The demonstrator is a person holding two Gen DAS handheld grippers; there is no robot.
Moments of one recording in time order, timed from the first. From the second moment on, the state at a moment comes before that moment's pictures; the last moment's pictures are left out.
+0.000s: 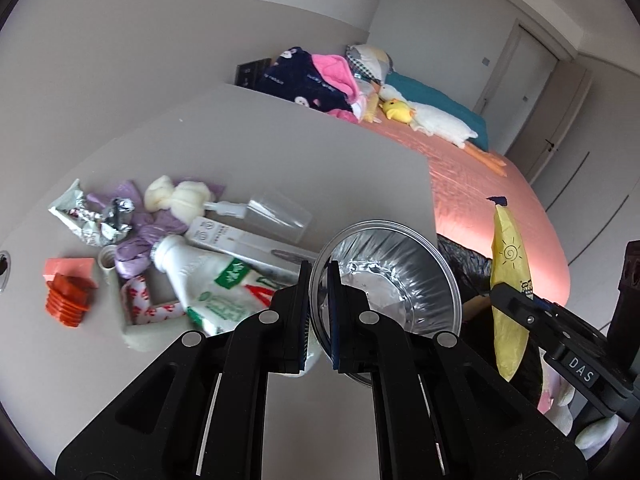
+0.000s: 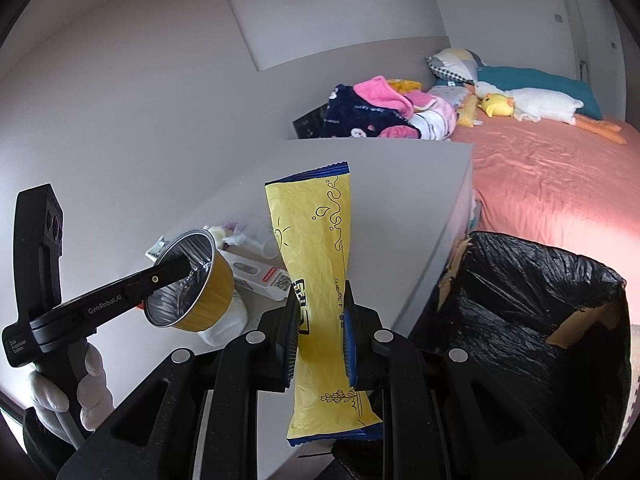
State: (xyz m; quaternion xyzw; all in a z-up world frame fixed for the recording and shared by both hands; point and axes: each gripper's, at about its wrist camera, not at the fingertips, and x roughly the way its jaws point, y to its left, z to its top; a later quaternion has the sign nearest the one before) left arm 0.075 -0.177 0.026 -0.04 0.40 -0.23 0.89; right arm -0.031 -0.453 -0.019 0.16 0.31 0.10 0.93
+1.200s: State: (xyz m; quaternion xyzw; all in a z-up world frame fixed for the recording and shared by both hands) left arm 0.047 -0.346 -0.005 0.02 0.46 -0.44 0.77; right arm -0.082 -0.607 -0.036 0.26 0.27 -0.12 0.92
